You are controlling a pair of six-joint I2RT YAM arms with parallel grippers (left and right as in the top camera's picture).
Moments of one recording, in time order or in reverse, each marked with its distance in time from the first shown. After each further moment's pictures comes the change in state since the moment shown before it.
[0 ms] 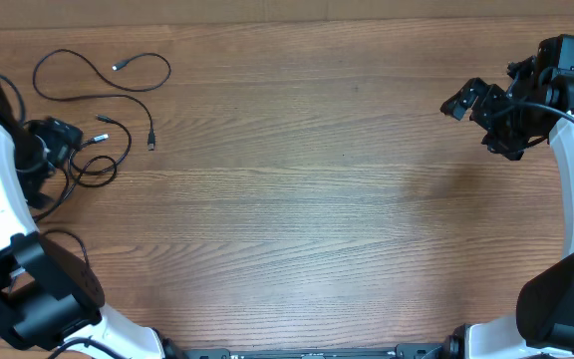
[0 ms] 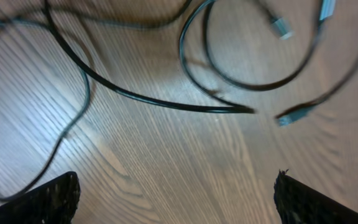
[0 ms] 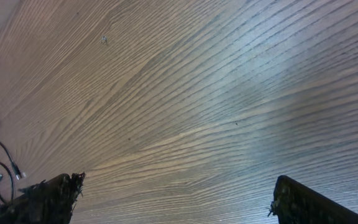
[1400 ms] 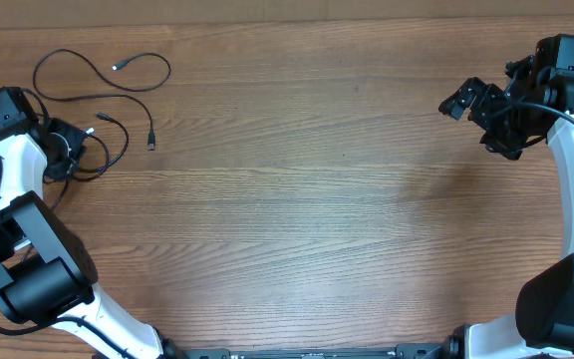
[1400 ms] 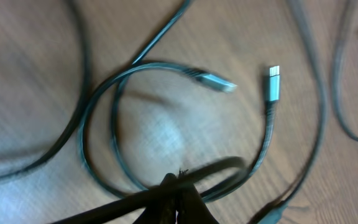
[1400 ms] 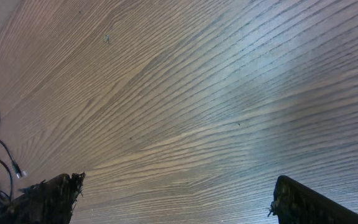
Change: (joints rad) left arm 0.000 0.127 -0.262 0.717 0.099 0.098; right arm 0.008 0.000 0.000 0.003 -0.001 0.000
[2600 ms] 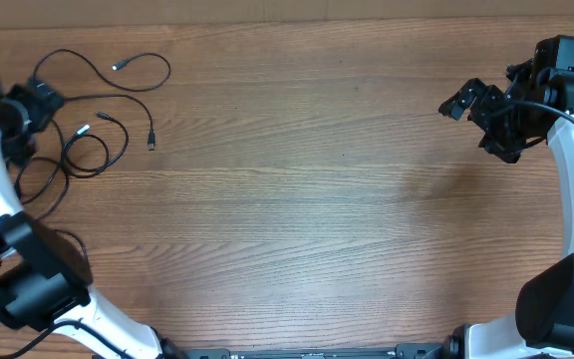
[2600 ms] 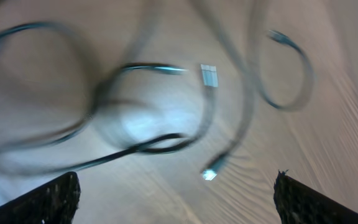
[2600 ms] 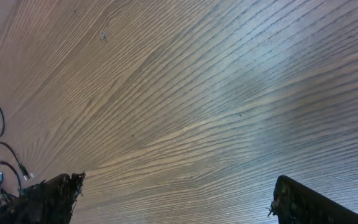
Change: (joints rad) left arm 0.082 -0.005 0.432 -0.521 0.051 0.048; right arm 0.000 0.000 0.000 -0.020 -0.003 0.045
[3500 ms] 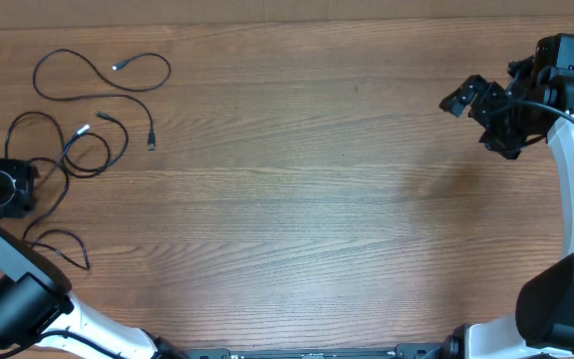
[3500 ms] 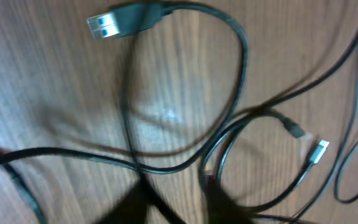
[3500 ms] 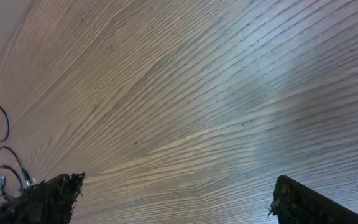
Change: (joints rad) left arm 0.185 0.001 -0.394 0.348 0.050 -0.210; right arm 0.000 0.000 0.000 0.033 0.000 0.003
